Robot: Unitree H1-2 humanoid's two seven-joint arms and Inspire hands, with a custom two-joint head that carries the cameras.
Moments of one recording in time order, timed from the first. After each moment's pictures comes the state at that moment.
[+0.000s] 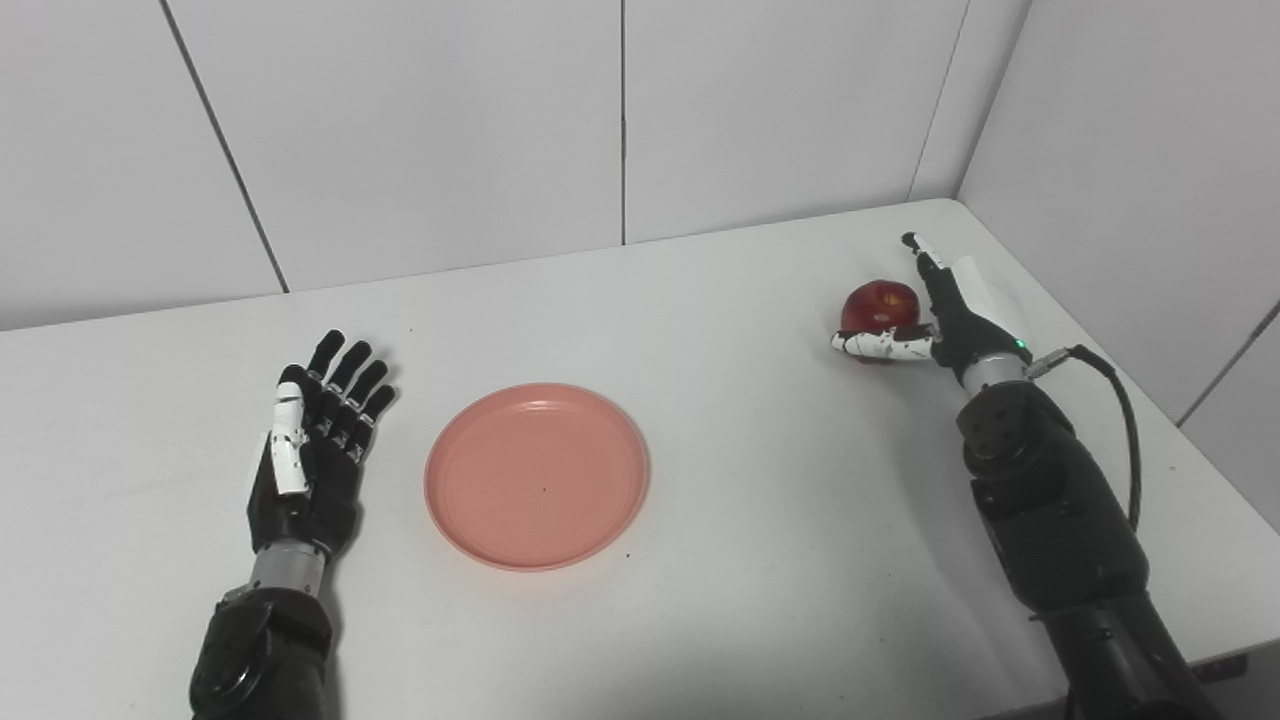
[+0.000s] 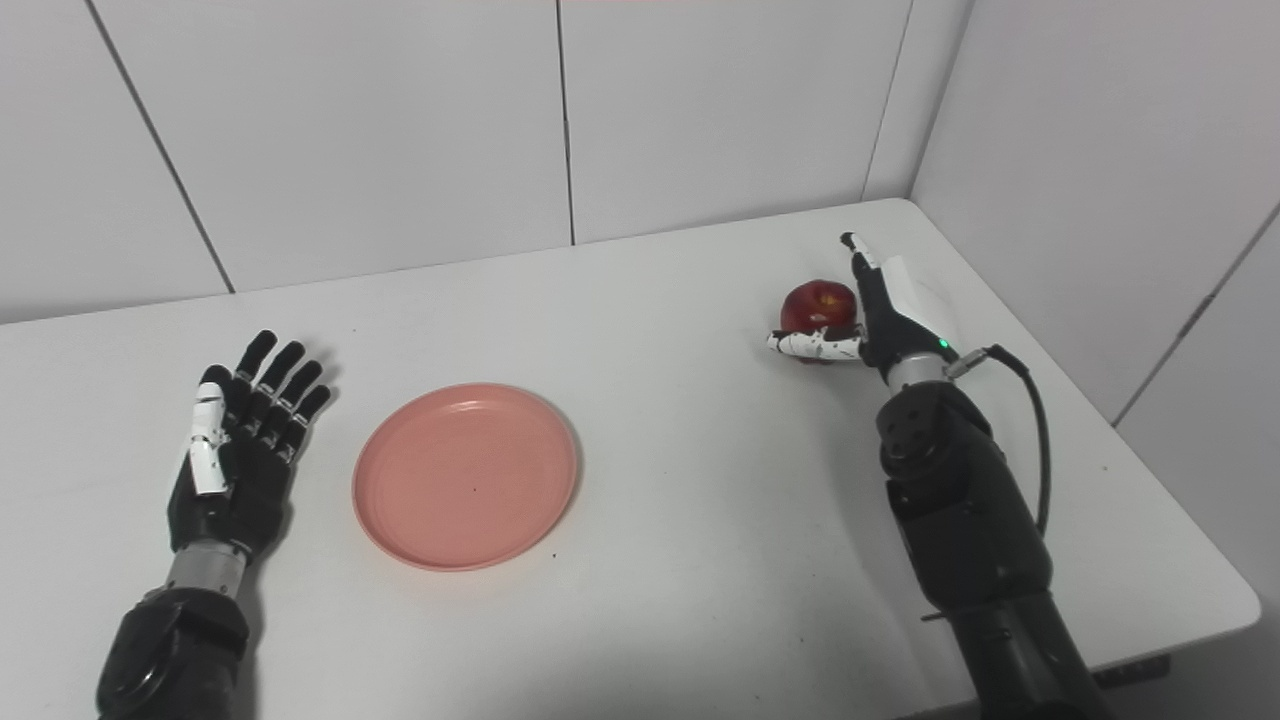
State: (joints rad) left arm -0.30 -0.02 0.12 0.29 -0.37 0.05 -0.22; right arm -0.31 -0.43 -0.08 0.04 -0.61 0.47 0.10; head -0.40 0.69
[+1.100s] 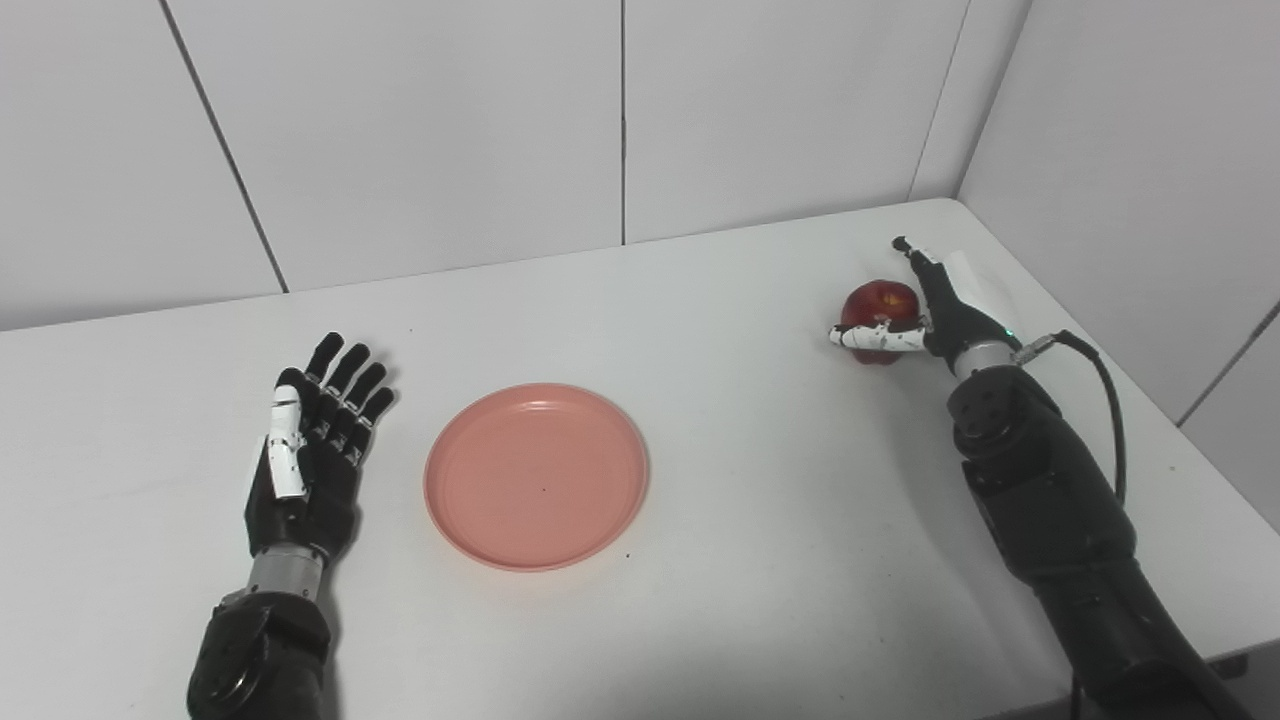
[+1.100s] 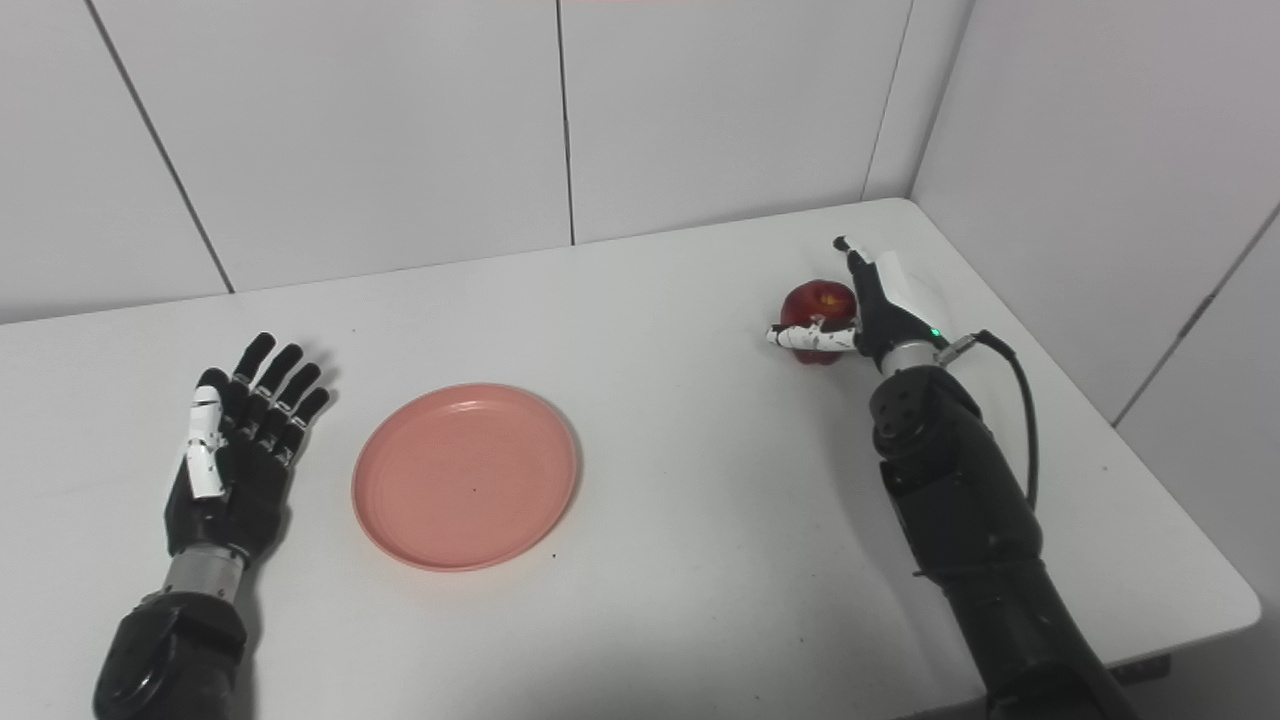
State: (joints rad) left arm -0.30 -0.01 0.12 0.29 -0.37 0.06 -0.22; right arm -0.36 -0.46 -0.04 0.15 -0.56 0.47 0.06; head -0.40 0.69
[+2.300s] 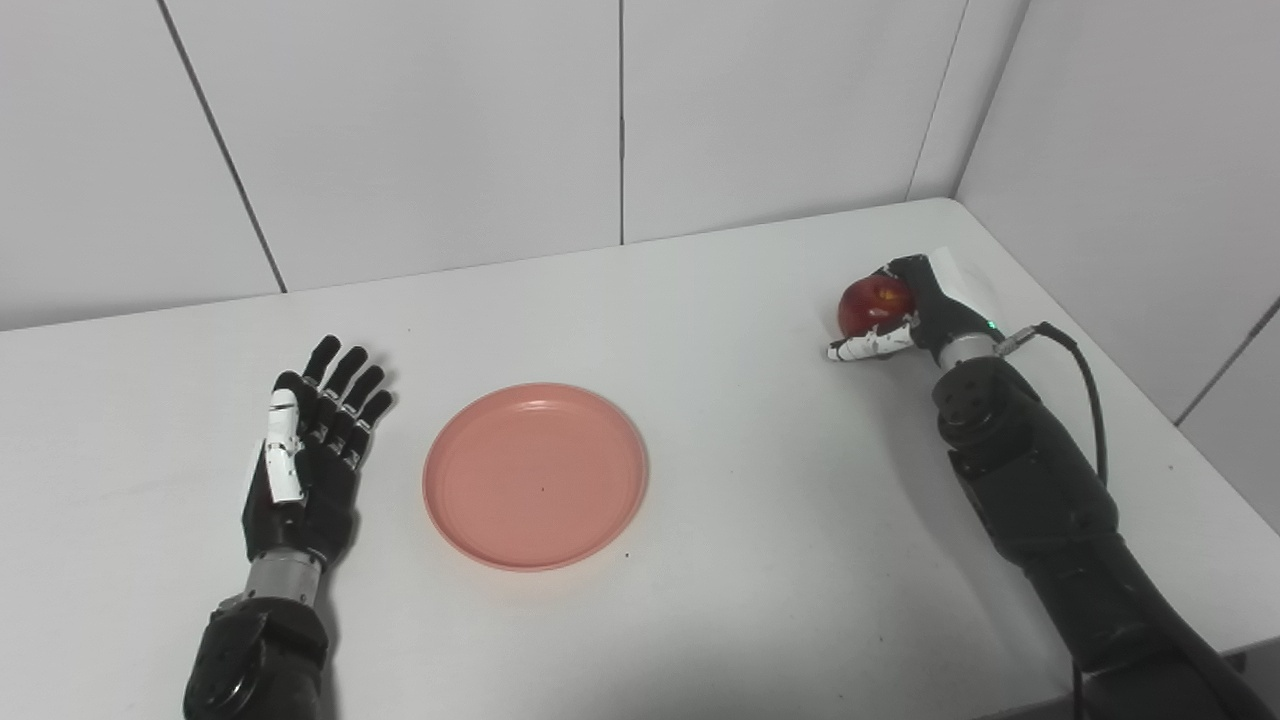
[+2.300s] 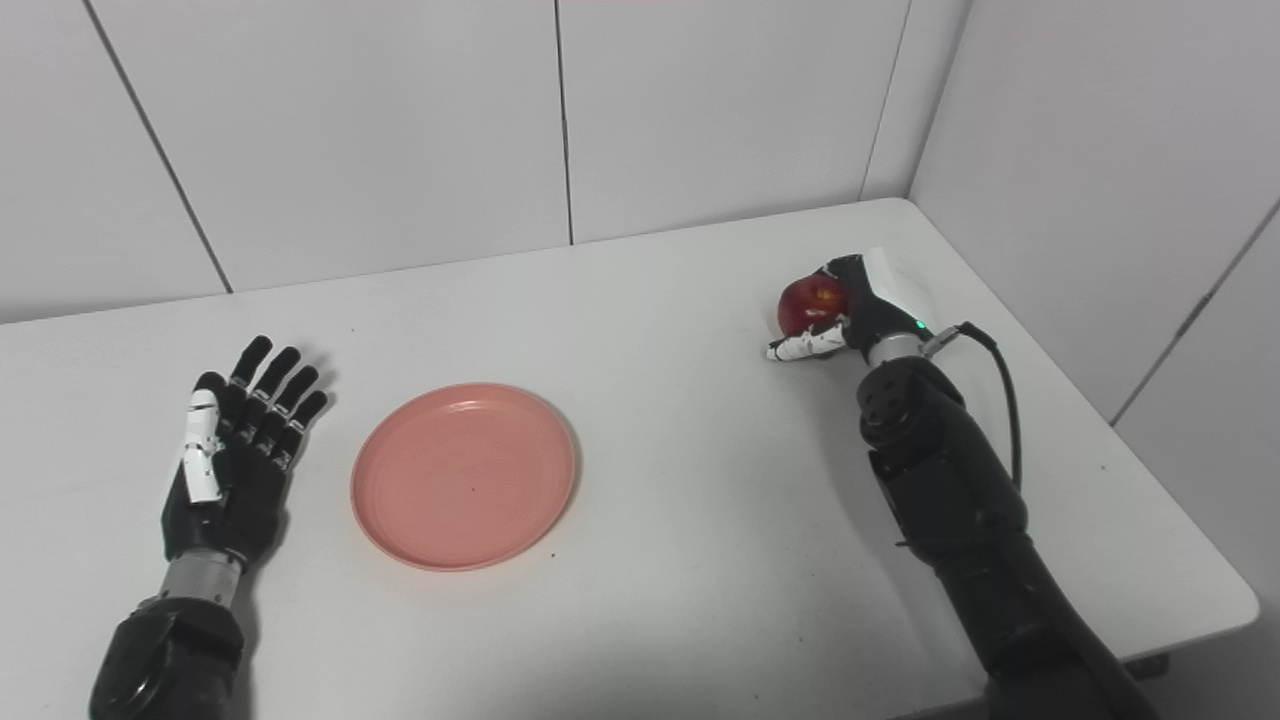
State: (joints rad) left arm -0.29 -0.01 0.12 0.27 -0.37 0.07 -0.23; right arm -0.41 -0.48 0.02 0.27 -0.51 0.42 -0.02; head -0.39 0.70
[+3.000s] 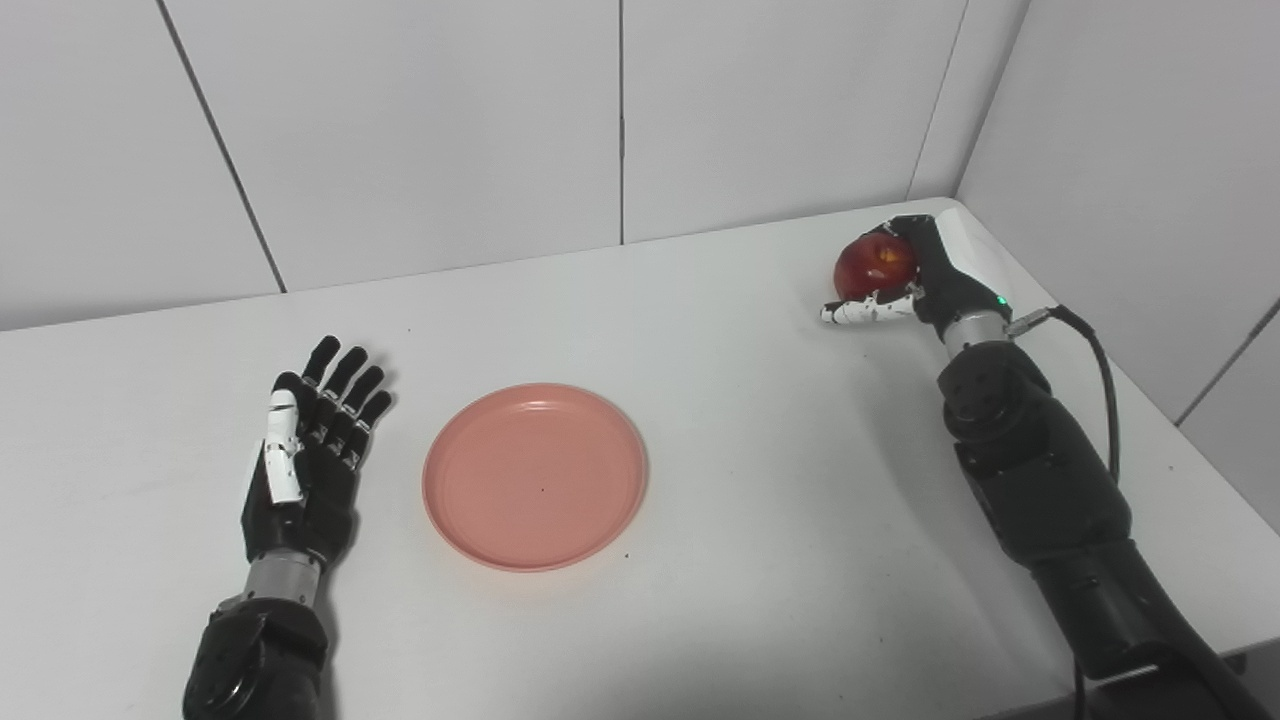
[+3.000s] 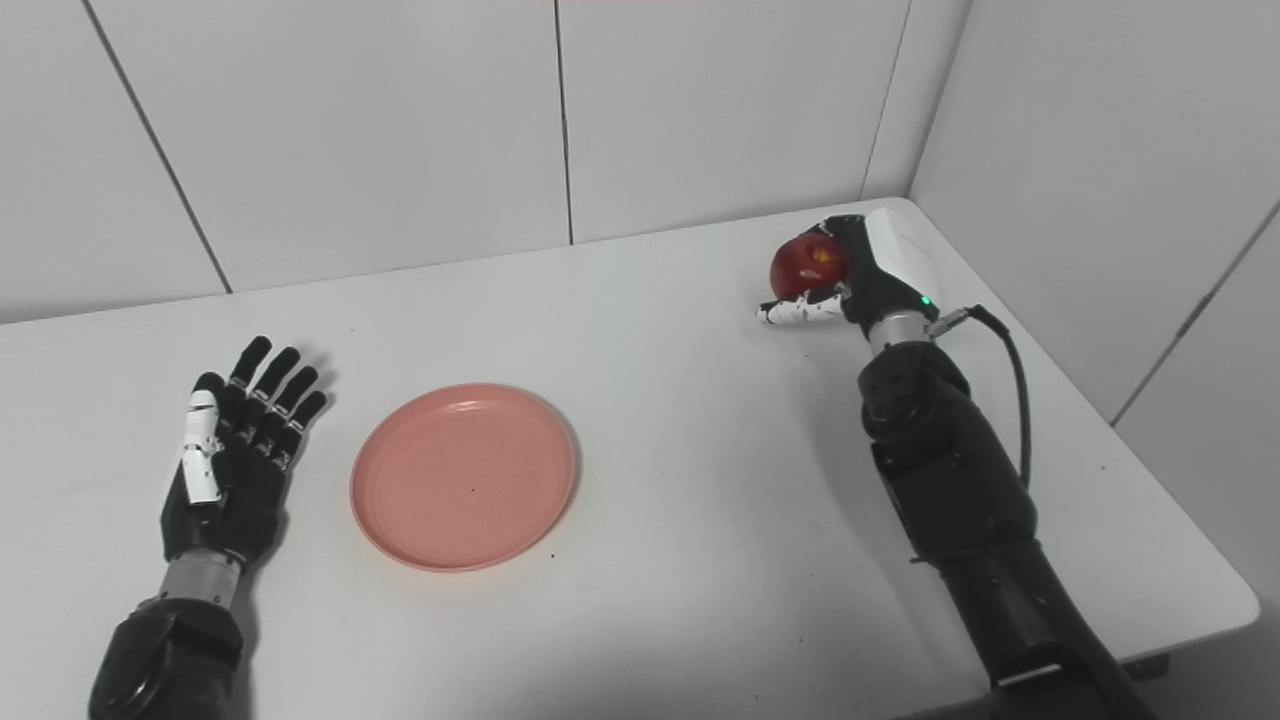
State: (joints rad) left arm -0.29 -0.01 0.12 0.27 -0.37 0.07 -0.22; right arm -0.39 -0.48 0.00 0.06 -0.50 0.42 -0.05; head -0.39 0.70
